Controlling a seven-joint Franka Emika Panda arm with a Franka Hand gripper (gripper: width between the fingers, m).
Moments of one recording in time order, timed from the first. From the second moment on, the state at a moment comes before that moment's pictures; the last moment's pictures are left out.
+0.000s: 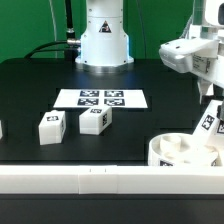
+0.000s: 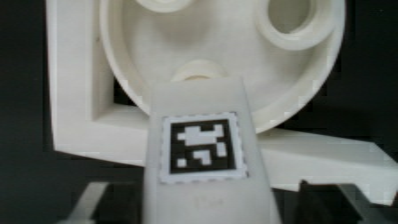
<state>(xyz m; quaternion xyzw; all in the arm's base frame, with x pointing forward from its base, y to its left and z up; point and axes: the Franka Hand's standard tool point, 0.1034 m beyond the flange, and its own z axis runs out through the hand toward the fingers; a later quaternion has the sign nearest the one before) 0.614 0.127 0.082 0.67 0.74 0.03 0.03</state>
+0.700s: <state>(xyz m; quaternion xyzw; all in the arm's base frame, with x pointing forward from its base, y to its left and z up) 0.614 0.112 0.084 0.77 0.64 0.01 0.00</state>
